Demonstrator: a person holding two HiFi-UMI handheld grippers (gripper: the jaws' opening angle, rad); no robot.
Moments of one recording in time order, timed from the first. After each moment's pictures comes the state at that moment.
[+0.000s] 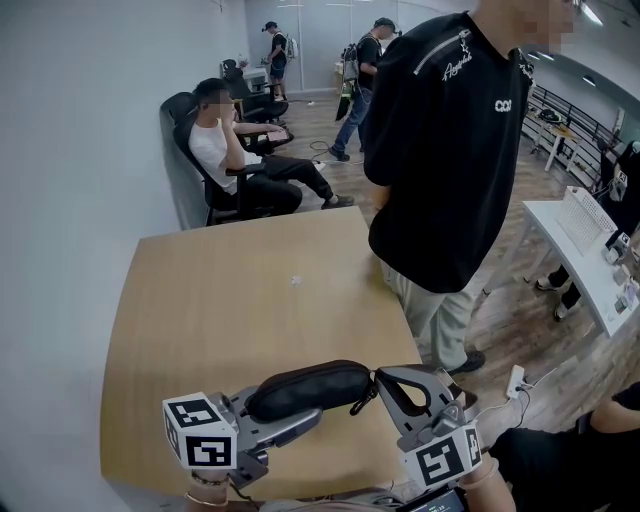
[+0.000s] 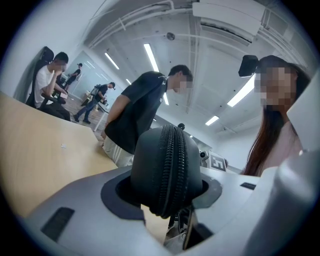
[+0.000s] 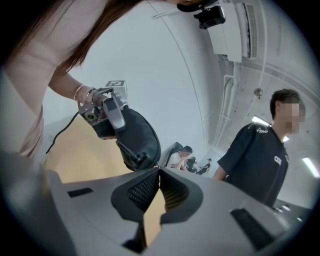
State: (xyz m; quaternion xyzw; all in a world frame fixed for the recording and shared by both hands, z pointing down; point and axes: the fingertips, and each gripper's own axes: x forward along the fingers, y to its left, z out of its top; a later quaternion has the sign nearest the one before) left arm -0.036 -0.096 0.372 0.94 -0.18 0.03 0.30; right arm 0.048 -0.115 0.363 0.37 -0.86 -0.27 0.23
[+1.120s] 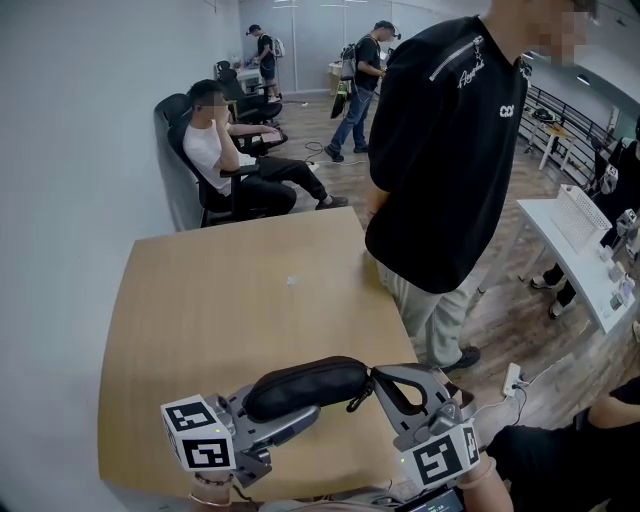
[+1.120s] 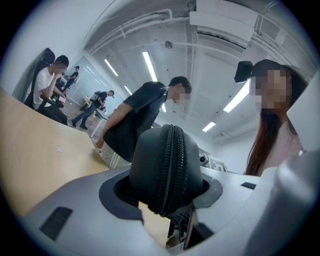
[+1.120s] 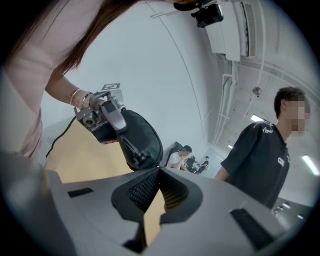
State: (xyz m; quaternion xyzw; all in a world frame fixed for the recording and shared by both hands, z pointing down) left arm -0.035 -0.098 0.365 0.94 -0.18 -0.02 0.28; right arm 0.047 -0.112 0.359 0.38 -0.86 -0.26 0.23
